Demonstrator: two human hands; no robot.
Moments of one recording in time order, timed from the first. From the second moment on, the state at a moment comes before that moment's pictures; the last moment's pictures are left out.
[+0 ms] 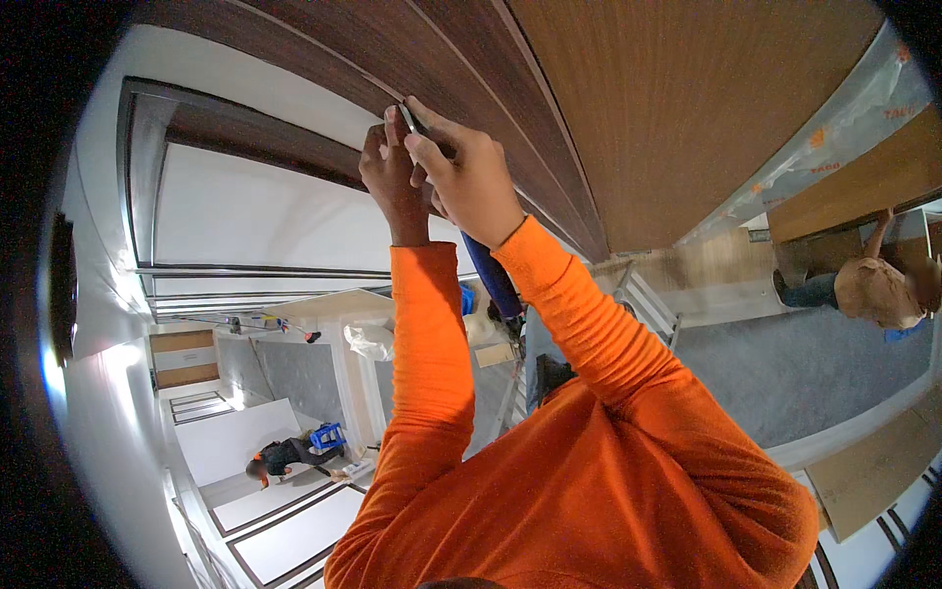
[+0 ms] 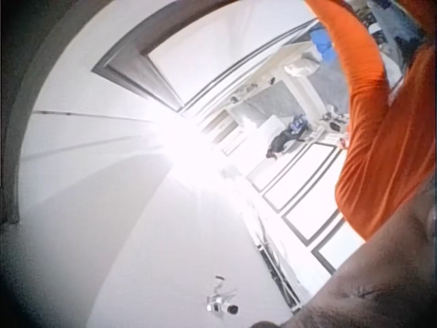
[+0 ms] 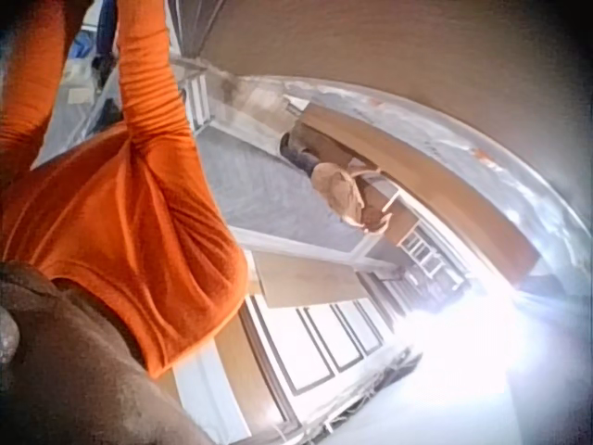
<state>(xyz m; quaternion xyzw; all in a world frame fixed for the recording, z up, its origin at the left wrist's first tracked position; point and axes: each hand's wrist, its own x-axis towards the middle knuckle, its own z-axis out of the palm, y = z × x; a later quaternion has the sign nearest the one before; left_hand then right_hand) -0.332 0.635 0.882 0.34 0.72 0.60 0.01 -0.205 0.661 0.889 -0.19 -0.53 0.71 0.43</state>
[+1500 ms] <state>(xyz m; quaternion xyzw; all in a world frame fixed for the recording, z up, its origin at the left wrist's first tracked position) -0.334 0.634 0.895 0.35 0.76 0.55 0.01 -0.202 0.659 0.901 -0.17 -0.50 0.73 0.43</state>
